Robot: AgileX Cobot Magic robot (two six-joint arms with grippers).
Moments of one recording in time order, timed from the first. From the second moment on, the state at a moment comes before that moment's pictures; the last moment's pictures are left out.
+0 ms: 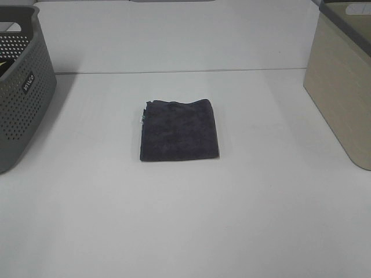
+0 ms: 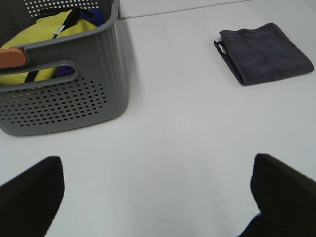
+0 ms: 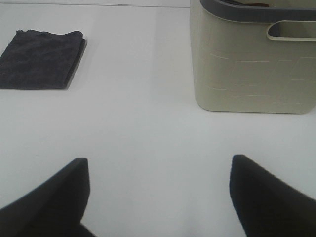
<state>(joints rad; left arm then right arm) -0.06 0.00 -0.50 -0.09 1.05 0.10 -0.03 -0.01 -0.51 0.08 1.09 -0.13</state>
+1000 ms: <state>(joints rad) -0.06 0.00 -0.50 -0.09 1.05 0.10 -0.03 0.17 -0.58 0.10 0.91 -0.12</state>
